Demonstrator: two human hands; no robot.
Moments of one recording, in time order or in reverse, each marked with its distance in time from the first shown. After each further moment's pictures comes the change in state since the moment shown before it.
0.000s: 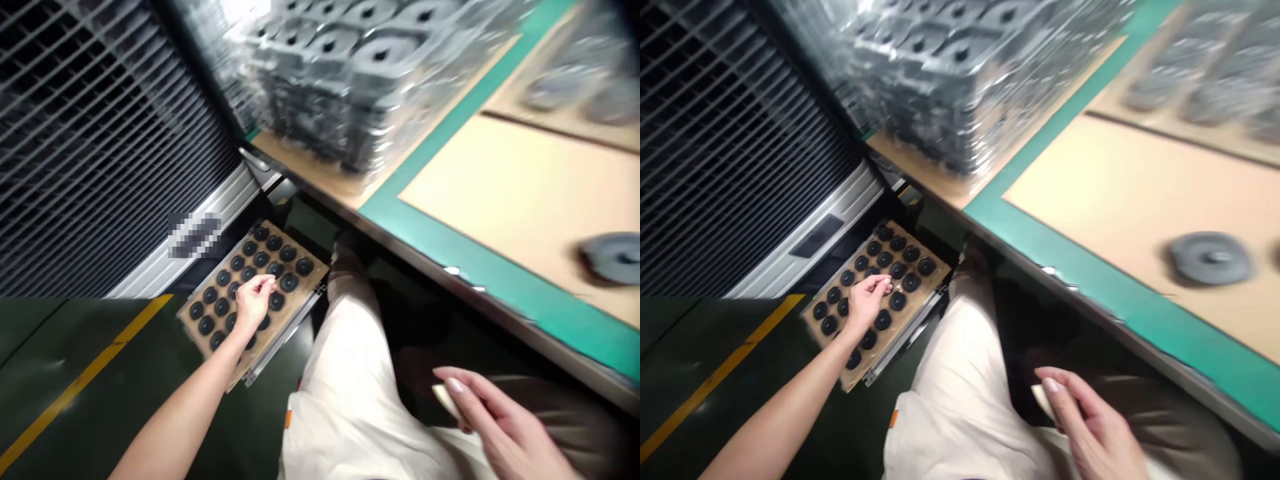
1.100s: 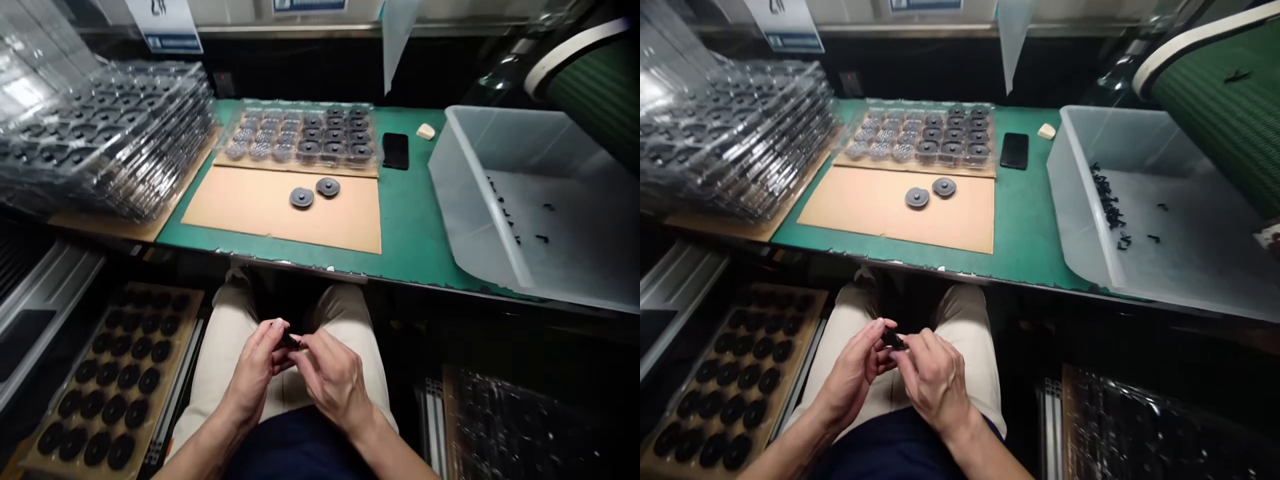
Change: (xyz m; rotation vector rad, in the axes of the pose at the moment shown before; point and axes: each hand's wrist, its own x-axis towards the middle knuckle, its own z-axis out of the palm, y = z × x) left_hand -0.282 0.208 0.140 -0.590 -0.925 -0.417; right_hand -0.130 0.024 -0.054 -0.141 0.376 -0.458
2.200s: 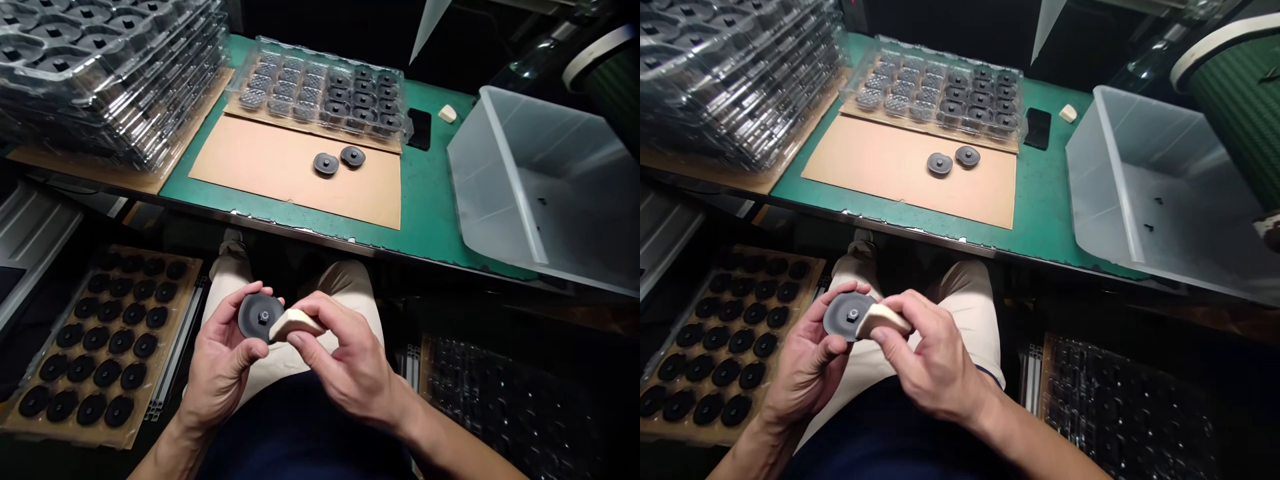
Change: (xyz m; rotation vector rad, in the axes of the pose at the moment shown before) left_hand -0.044 0.024 -0.073 -0.184 -0.096 0.387; right_hand 0.041 -0.089 -0.021 0.432 -0.199 0.066
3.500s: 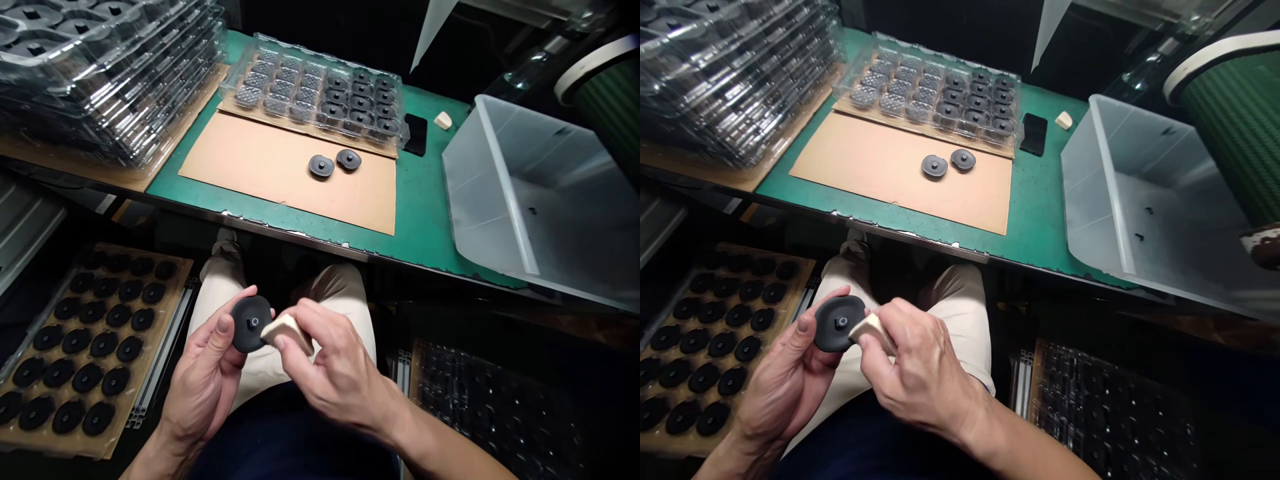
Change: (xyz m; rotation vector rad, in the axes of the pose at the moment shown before) left_hand -0.002 0.001 0.009 -0.147 0.175 -0.216; right_hand 0.007 0.001 -0.003 -0.379 -0.082 -0.075
